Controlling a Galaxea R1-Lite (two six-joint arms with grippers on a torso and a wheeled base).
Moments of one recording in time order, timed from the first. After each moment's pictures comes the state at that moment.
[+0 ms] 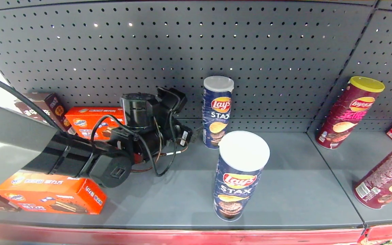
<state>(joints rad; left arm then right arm) -0.49 2.01 -1.11 -0.77 0.05 0.25 0.00 0.00 0.00 0.00 -0.06 0.00</state>
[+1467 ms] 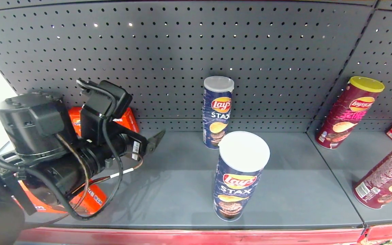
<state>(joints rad) -0.49 1.55 -0.68 -0.81 0.21 0.29 0.00 0.00 0.00 0.00 0.03 0.02</state>
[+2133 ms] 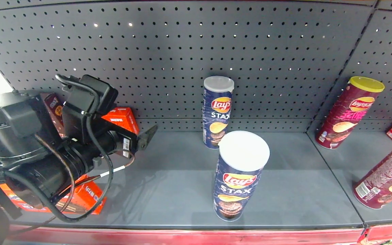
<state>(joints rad) -0.47 1.51 -0.65 -0.85 0.20 0.29 0.32 0.63 -0.56 0.10 0.28 -0.11</state>
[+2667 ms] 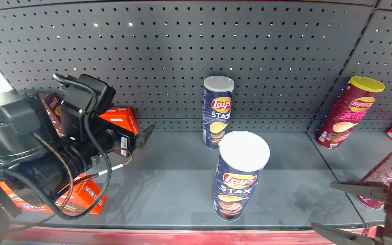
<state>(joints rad) -0.45 1.51 -0.65 -0.85 0.20 0.29 0.61 1.07 -0.53 -0.14 0.09 -0.13</state>
